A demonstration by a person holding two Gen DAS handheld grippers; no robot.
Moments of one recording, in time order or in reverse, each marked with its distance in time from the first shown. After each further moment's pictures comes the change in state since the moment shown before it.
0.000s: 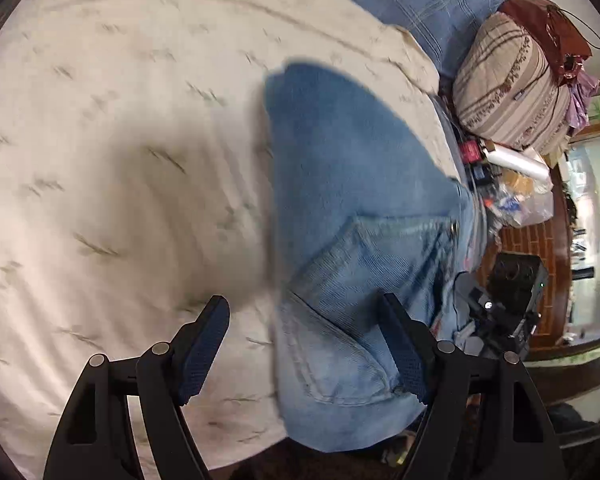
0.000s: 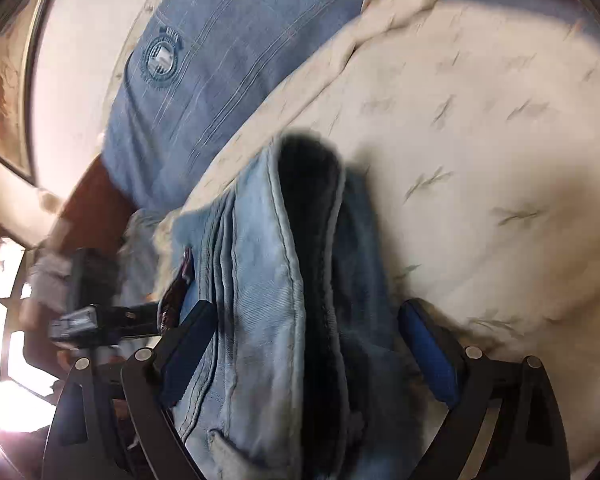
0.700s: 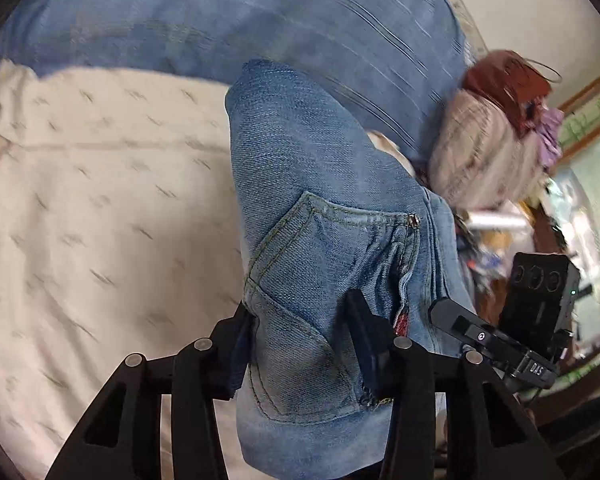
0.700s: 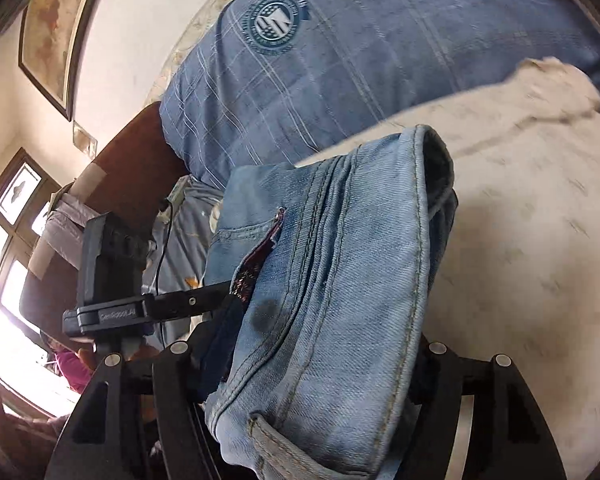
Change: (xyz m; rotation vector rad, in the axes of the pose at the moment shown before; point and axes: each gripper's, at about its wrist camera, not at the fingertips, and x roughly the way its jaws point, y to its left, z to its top) left arm -0.105 0.021 0.039 0.080 -0.337 0.070; right arm 0.042 0.171 0.045 -0.268 0.038 0.019
